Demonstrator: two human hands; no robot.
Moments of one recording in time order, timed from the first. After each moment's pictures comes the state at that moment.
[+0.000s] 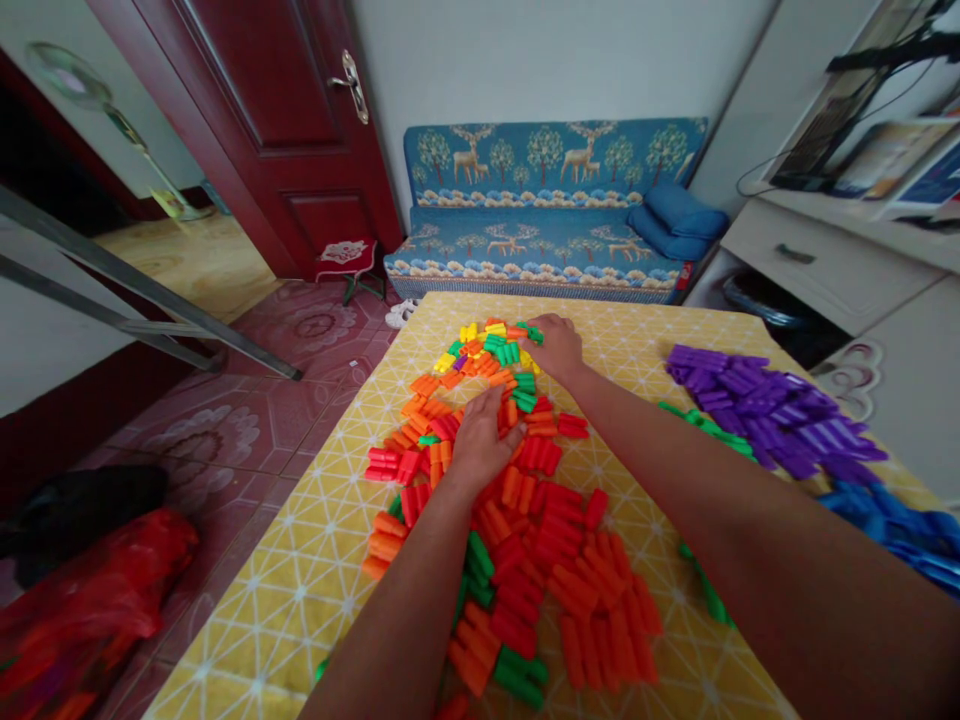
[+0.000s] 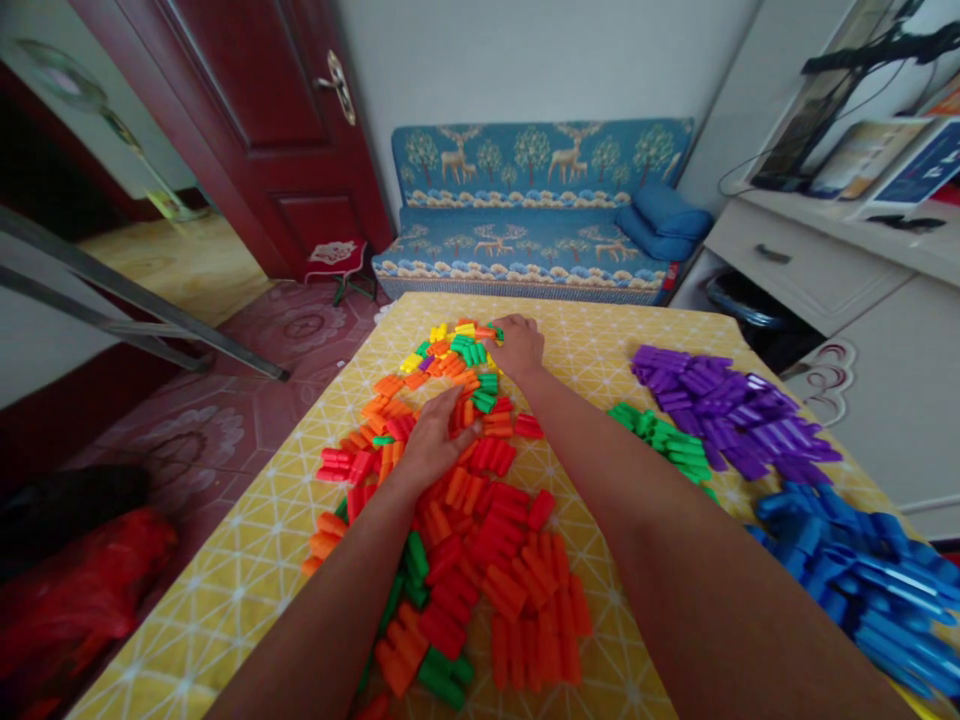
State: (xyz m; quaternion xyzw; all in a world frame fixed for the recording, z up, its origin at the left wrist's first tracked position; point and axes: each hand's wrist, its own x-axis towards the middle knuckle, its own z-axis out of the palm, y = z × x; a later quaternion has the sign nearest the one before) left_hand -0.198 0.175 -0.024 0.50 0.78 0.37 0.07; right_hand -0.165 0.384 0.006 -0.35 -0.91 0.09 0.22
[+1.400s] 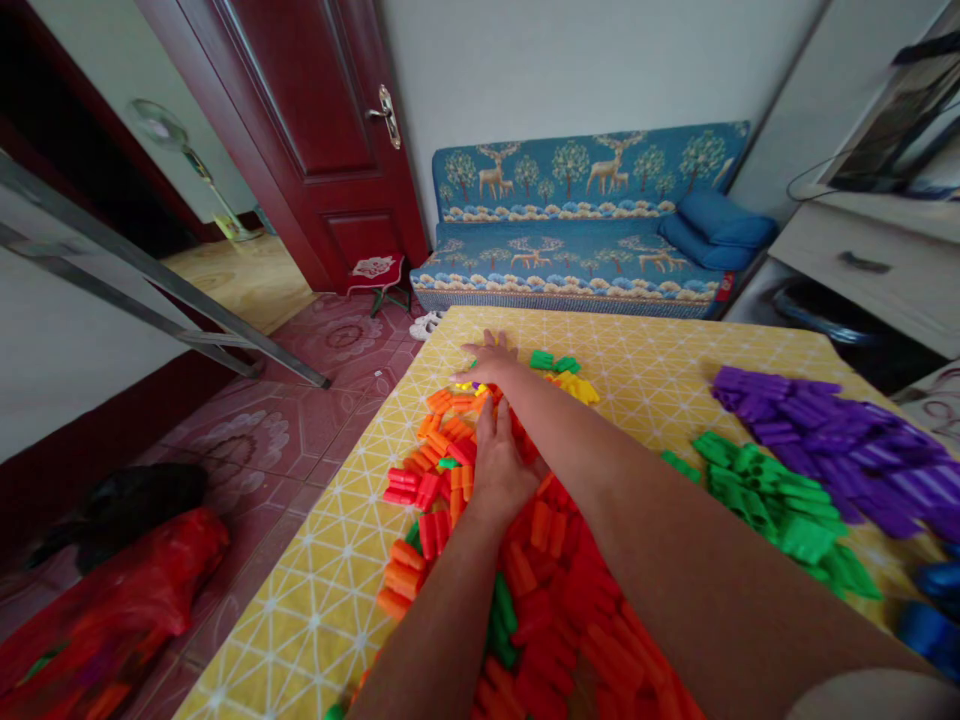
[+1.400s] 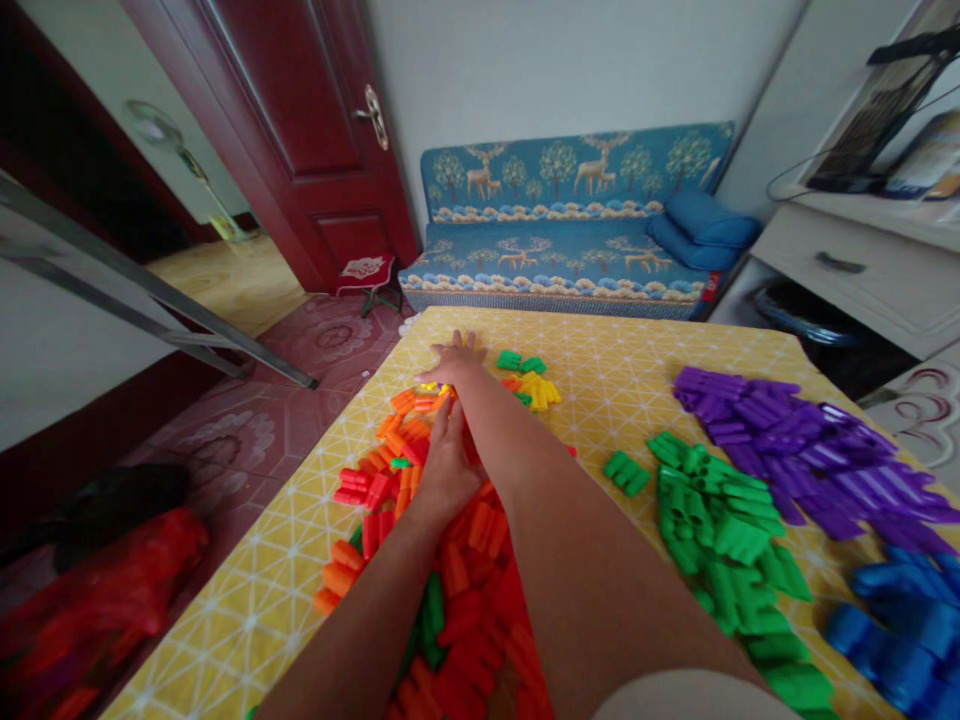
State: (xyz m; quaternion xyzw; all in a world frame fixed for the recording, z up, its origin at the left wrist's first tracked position) left_hand -0.193 0.176 -0.026 0.41 0.79 0.45 0.08; right_hand -0.293 0.327 0.009 -0.26 -0.95 0.17 0.00
